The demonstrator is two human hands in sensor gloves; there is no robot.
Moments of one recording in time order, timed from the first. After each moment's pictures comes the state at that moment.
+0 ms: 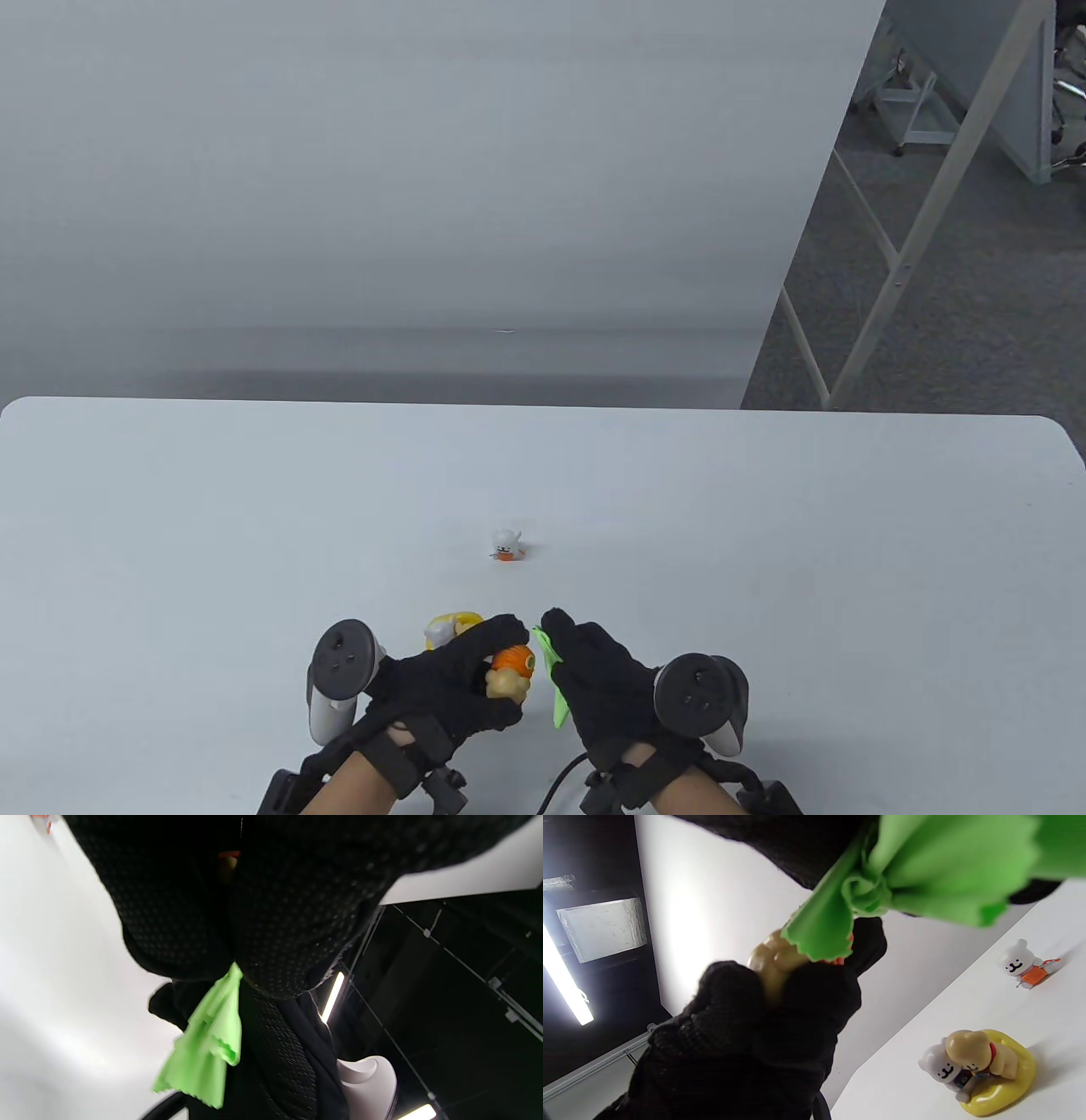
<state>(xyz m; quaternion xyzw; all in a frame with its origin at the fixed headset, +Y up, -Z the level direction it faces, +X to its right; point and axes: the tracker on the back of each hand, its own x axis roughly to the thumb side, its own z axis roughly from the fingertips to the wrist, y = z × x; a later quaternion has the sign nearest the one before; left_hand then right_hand) -0.163 -0.739 -0.296 -0.09 -0.25 0.65 0.71 0.084 -0.714 -0.280 0.29 -0.04 0.82 0.50</state>
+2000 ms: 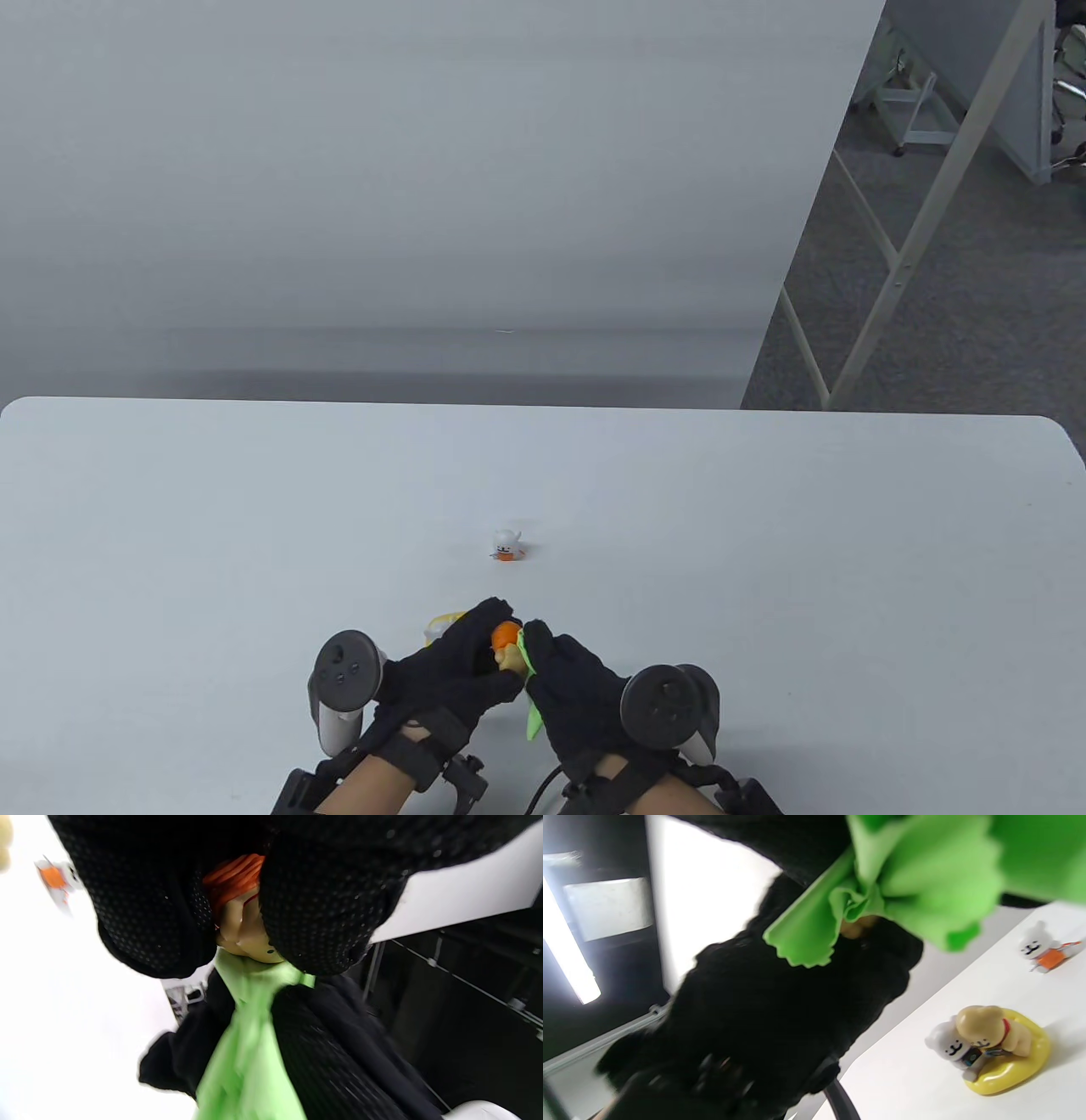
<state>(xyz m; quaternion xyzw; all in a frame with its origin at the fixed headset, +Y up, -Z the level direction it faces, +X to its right) -0.170 -0.747 -0.299 0.01 -0.17 0.62 0.76 0.059 -0.725 -0.273 0.32 -0.05 0.82 0.47</state>
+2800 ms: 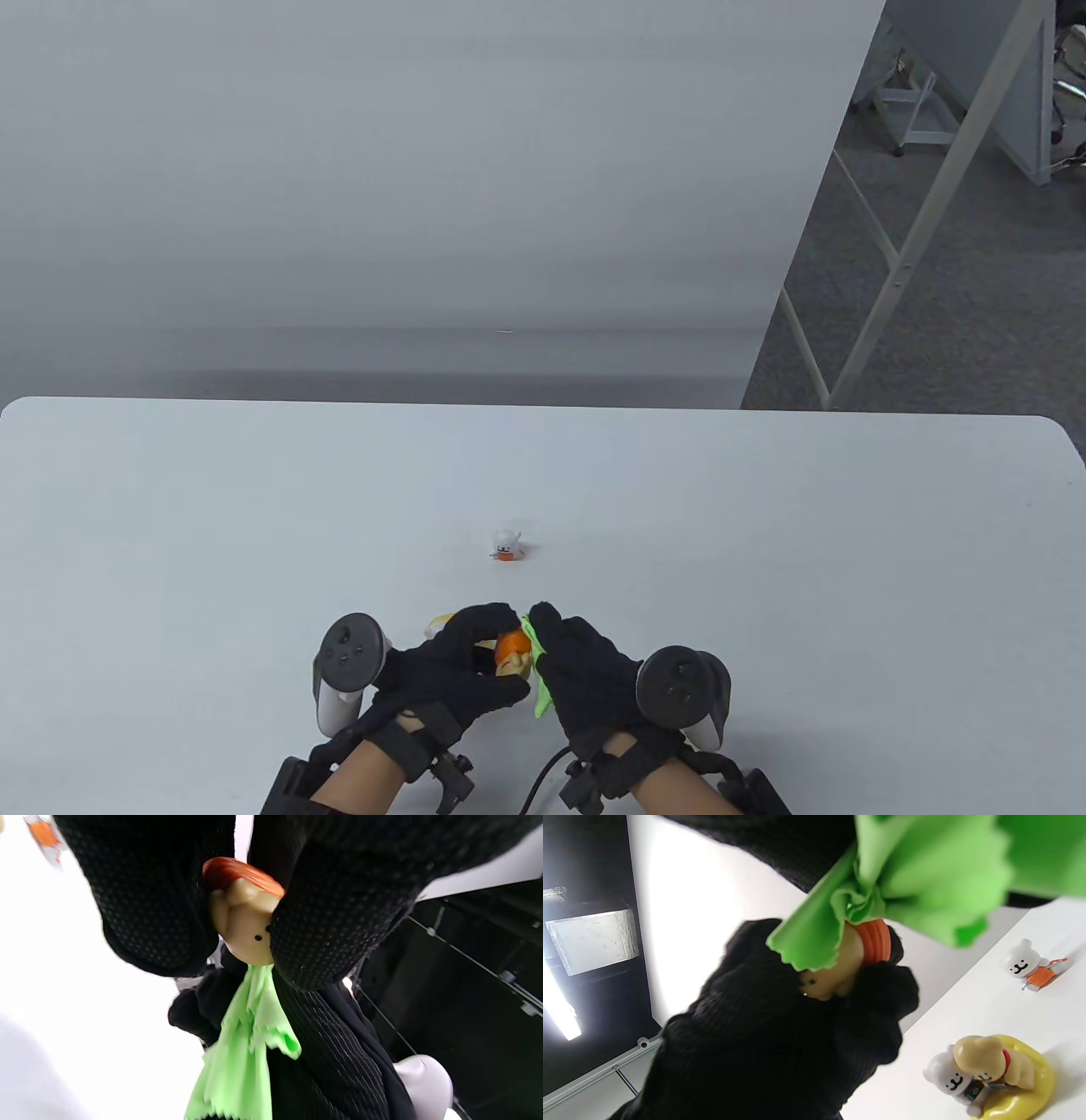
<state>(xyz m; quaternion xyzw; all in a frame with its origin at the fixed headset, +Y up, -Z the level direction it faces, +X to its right) -0.161 -0.744 -0.305 -0.05 -0.25 0.62 0.74 0.077 -0.721 -0.291 0.27 -0.06 0.81 0.51</state>
